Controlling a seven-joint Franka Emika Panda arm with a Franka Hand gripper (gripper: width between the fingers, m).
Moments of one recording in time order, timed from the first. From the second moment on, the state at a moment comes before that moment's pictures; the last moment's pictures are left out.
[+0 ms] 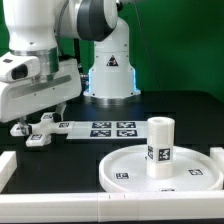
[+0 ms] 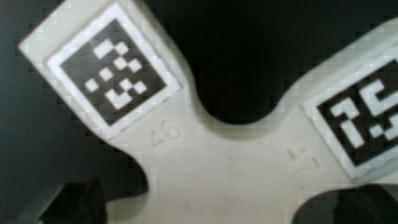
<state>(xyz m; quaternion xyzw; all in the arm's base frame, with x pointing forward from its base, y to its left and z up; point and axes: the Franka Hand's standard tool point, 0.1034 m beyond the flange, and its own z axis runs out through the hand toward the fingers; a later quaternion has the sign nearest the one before) 0.394 -0.175 0.033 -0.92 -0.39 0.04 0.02</state>
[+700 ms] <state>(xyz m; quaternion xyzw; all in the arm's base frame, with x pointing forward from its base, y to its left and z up) 0.396 -0.176 0.033 -0.92 -0.39 0.05 0.02</state>
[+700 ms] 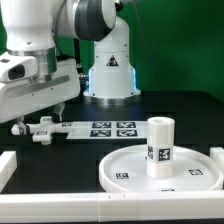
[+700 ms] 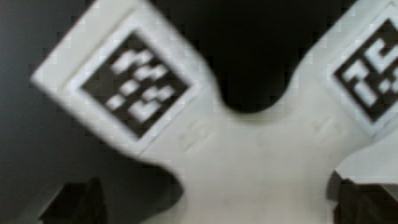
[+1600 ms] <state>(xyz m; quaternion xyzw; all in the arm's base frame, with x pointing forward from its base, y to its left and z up) 0.397 -0.170 0.036 -0.91 -0.42 0.05 0.02</state>
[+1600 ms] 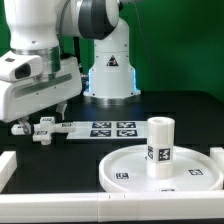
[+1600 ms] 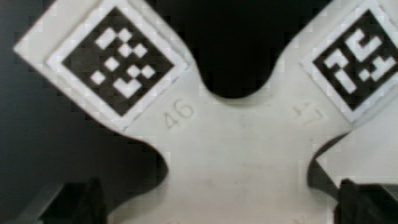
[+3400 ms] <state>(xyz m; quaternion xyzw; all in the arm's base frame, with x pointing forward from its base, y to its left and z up) 0.394 -0.169 0.032 -0.91 -0.42 0.06 0.03</state>
